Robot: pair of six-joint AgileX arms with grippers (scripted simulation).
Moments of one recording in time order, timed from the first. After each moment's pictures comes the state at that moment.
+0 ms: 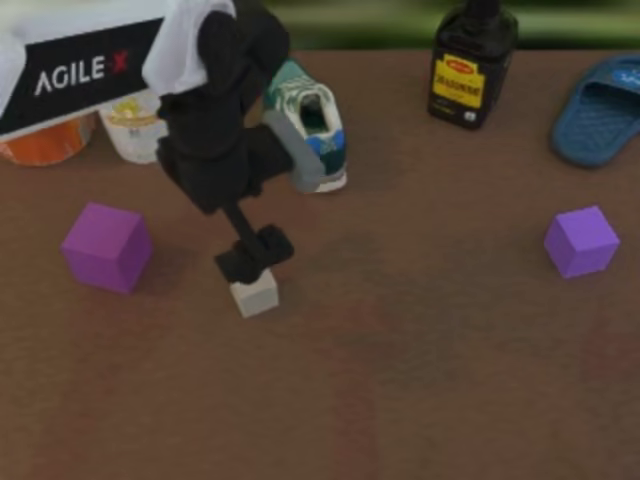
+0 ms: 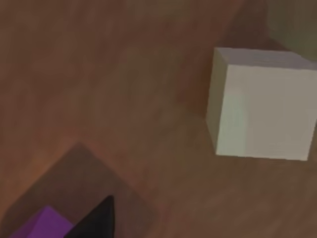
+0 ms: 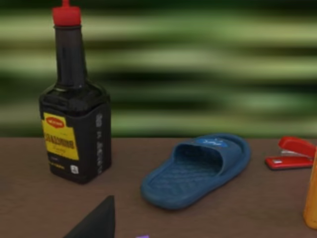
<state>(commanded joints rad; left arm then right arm) -0.49 2.10 1.65 -1.08 0.00 0.62 0.00 0.00 0.00 0.00 0.00 0.00</state>
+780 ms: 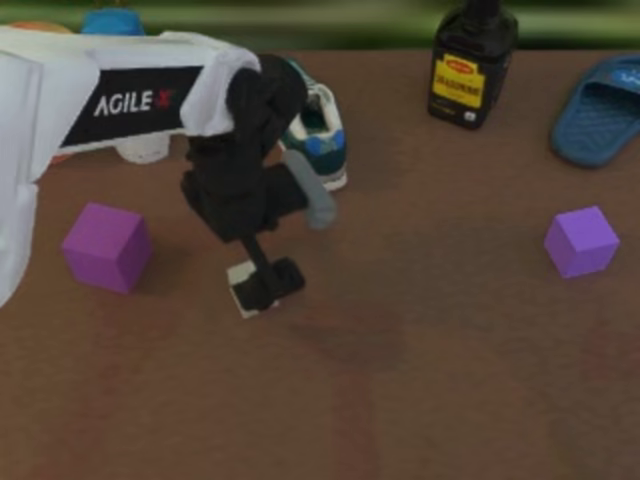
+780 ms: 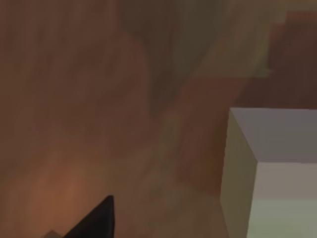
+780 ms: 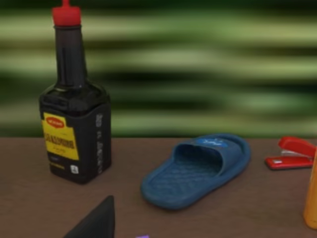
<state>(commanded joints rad) -0.50 2.23 1.61 -0.94 0.00 0.64 0.00 0.00 0.00 0.00 0.00 0.00</state>
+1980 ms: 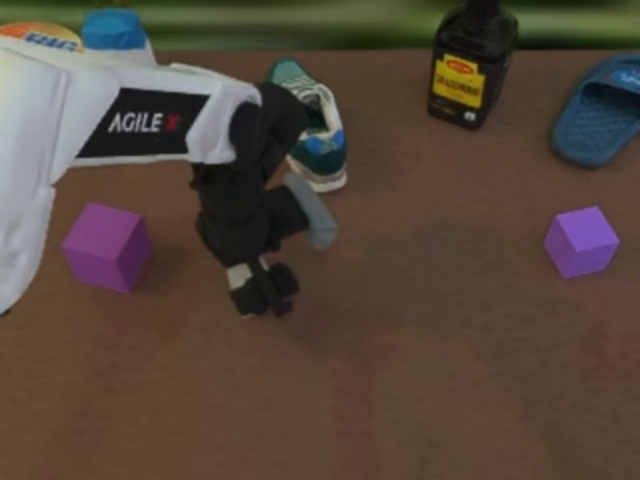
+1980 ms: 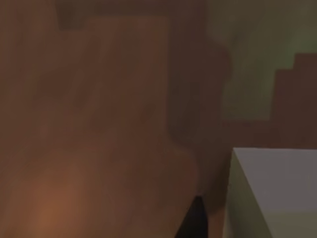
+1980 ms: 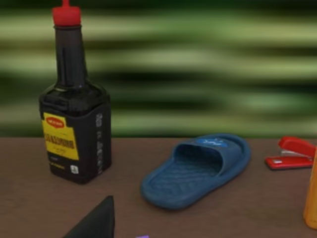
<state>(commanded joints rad) -0.50 2.29 1.53 -0.81 0.00 0.64 0.00 0.00 0.00 0.00 0.00 0.00</state>
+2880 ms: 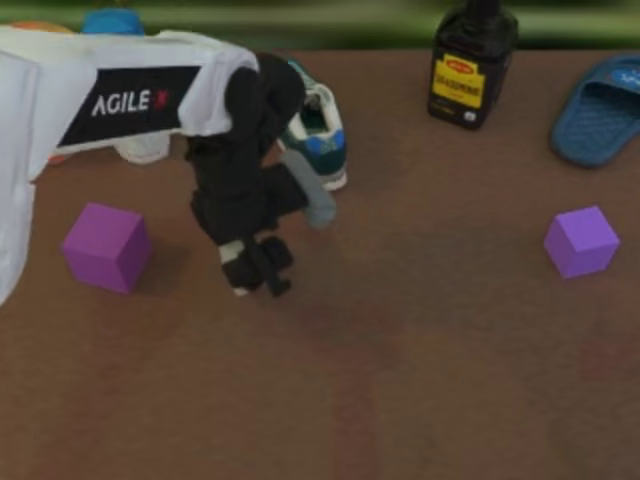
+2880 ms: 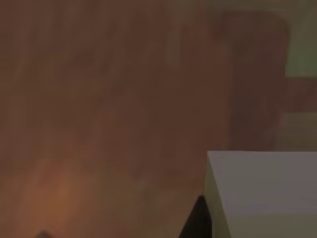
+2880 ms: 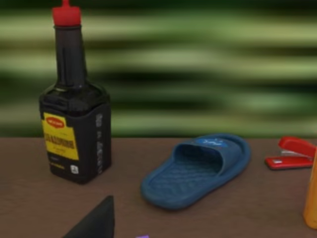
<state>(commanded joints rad) -0.49 2.21 1.61 -0.95 0.02 0.63 0.00 0.00 0.00 0.00 0.00 0.00</state>
